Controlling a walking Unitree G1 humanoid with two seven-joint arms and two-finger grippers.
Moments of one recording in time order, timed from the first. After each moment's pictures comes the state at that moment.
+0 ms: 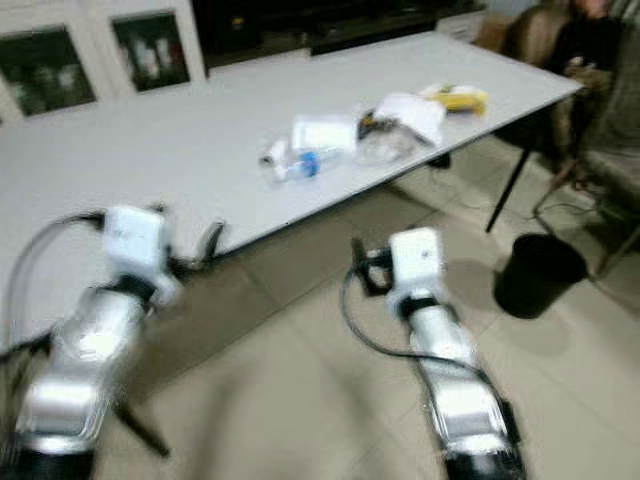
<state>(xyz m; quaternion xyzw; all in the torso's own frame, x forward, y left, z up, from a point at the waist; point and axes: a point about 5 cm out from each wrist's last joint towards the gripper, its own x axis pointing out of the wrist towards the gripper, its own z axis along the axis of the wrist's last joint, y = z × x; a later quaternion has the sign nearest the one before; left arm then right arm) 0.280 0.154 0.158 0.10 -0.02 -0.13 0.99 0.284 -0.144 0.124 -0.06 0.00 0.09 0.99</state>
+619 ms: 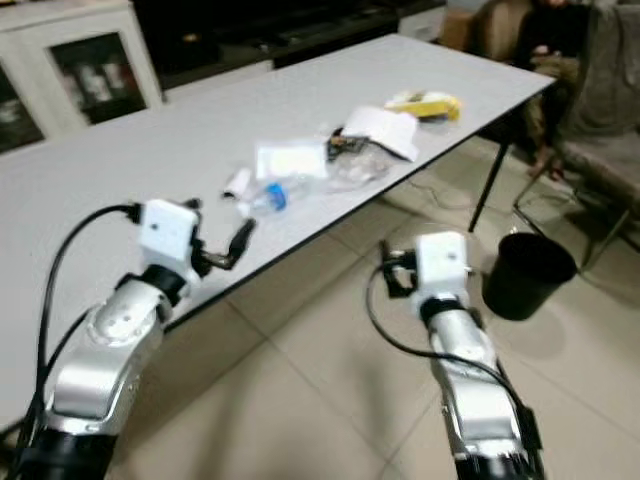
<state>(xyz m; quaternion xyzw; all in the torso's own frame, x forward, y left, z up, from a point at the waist) 0.294 0.147 0.160 0.11 -0.03 -0.16 0.98 0.281 -0.156 0.119 -0.05 0.02 0.06 1.00</state>
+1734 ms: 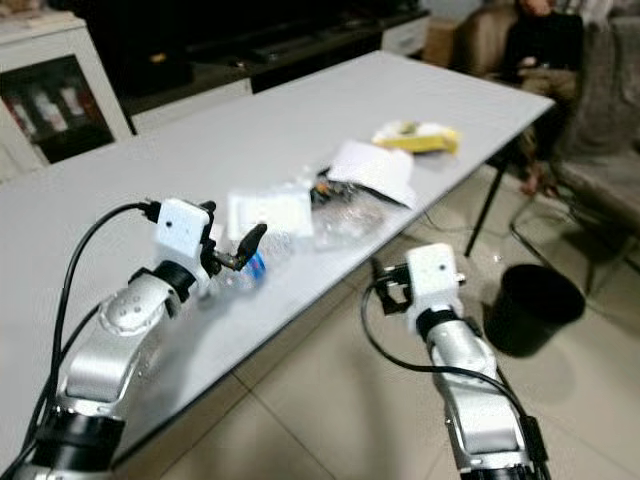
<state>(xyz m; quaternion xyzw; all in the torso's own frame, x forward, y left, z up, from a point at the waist) 0.306 0.144 0.155 0.10 -0.02 -0.19 0.98 0.273 -0.153 0.112 -0.07 0.05 0.10 0.99</state>
